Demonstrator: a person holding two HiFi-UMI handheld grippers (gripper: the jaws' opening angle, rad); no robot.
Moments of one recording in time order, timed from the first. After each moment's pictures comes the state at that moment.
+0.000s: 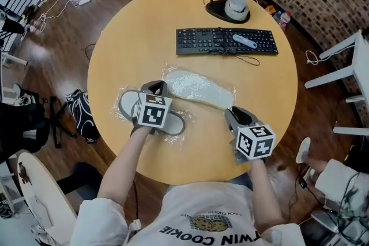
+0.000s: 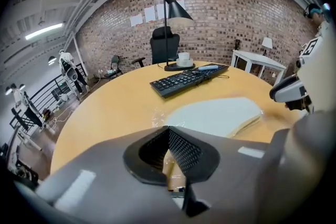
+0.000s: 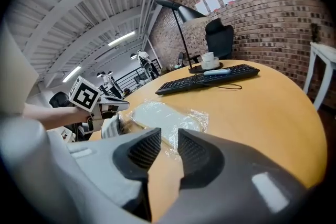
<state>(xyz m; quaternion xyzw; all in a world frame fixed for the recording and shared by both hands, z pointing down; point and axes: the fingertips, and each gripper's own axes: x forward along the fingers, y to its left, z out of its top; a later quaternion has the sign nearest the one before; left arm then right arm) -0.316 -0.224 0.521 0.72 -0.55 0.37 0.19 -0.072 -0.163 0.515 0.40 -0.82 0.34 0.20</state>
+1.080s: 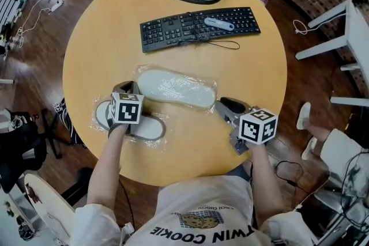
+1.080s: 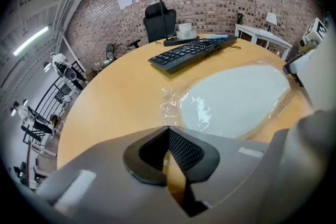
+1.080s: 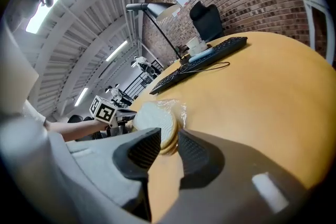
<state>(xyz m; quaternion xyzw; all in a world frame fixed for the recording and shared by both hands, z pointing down) -0.338 -0.248 0.583 0.68 -0.52 0.48 0.20 -0.035 -0.184 0.552 0.34 -0.81 0.45 0.14</state>
